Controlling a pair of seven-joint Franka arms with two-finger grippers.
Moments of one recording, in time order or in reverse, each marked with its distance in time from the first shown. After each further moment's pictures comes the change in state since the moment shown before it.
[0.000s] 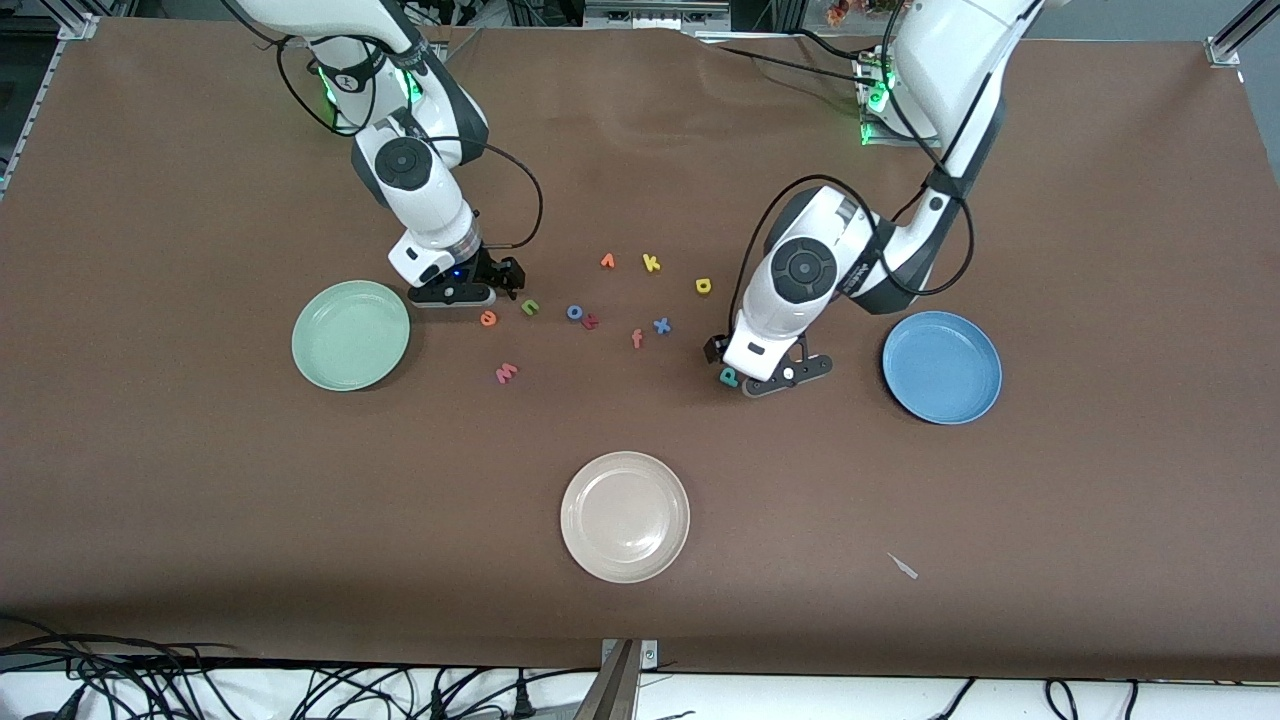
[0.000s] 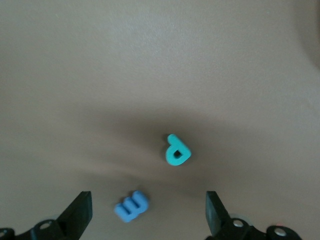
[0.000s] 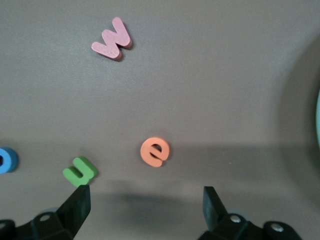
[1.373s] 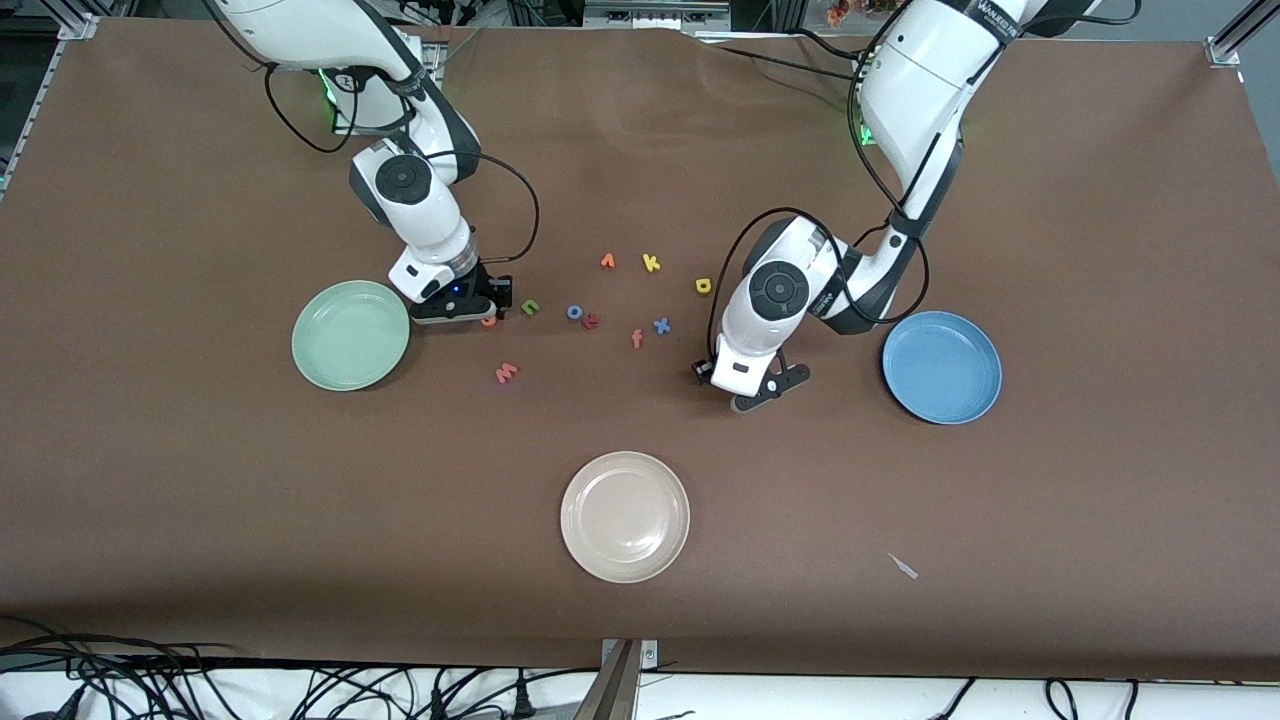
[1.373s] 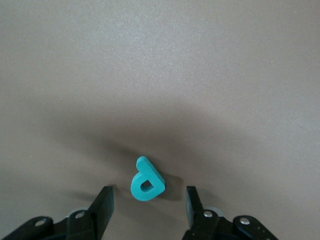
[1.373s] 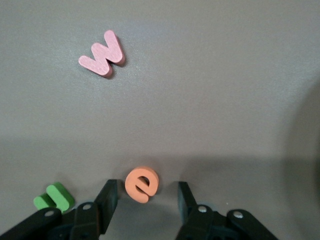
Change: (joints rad) left arm -0.029 0.132 0.014 0.044 0.000 0.140 -0.123; right arm 0.000 0.088 -0.041 0.027 -0.100 0.102 -0.001
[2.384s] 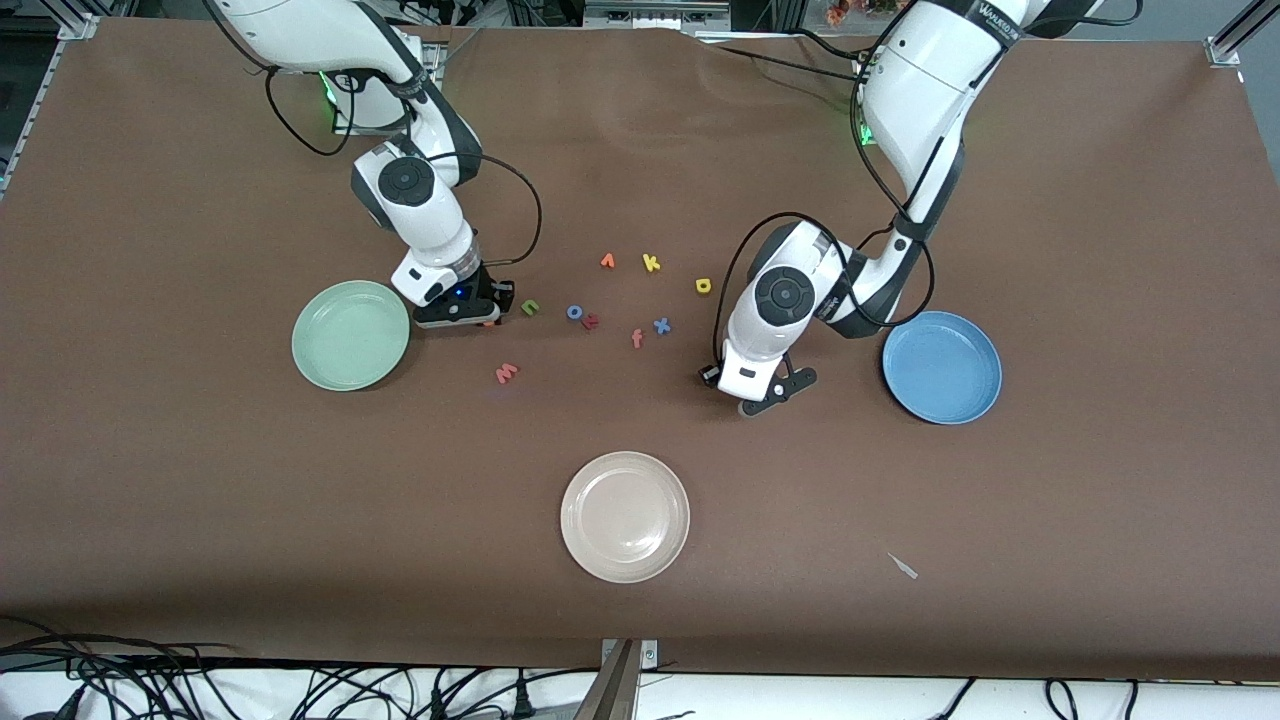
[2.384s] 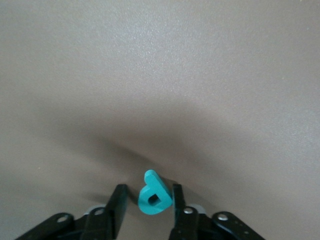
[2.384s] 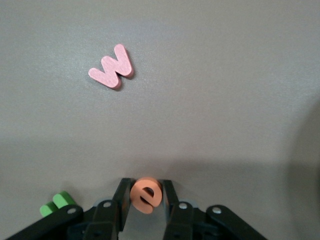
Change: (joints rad) left arm 0.000 0.003 0.016 0.002 0.000 0.000 -0.004; right arm 0.005 0.010 -0.005 0.023 -0.024 0.000 0.000
